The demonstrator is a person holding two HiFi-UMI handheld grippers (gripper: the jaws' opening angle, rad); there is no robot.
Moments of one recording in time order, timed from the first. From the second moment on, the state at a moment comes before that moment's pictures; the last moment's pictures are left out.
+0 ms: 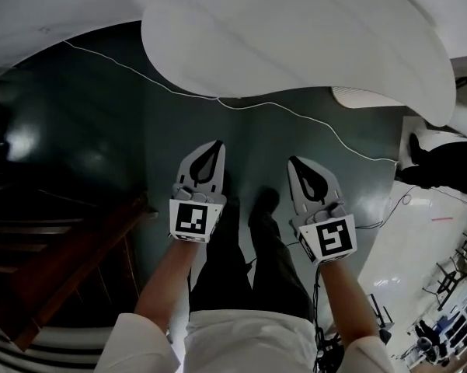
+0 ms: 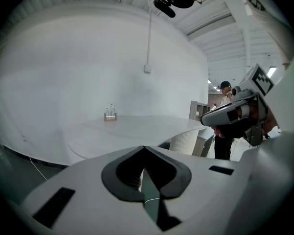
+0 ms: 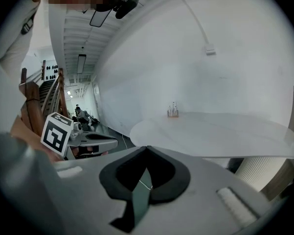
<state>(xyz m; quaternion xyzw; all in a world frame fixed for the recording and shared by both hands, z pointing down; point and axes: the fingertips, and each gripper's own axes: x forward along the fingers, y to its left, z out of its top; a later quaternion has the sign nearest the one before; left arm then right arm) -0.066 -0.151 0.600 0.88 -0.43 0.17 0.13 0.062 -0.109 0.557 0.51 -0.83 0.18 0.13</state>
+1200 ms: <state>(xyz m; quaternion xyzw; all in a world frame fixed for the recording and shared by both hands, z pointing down) -0.030 -0.230 0.818 0.84 -0.52 0.15 0.09 0.060 -0.133 0.731 0.51 -0.84 0.15 0.11</state>
